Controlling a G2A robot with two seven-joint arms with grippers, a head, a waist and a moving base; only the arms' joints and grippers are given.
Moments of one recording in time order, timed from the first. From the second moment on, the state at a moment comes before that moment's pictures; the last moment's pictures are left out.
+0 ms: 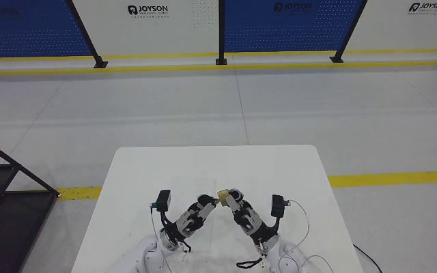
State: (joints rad) left arm 1.54 -1.09 -0.89 -1.36 0.75 -1.01 0.63; right arm -1.69 -1.32 1.04 -1.52 -0.75 -0.77 -0.37
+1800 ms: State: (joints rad) left arm 1.56 -1.14 -0.91 -1.35 1.23 -0.63 0.94; right arm -1.70 -1.31 1.03 -1.55 -0.75 -0.71 -0.33
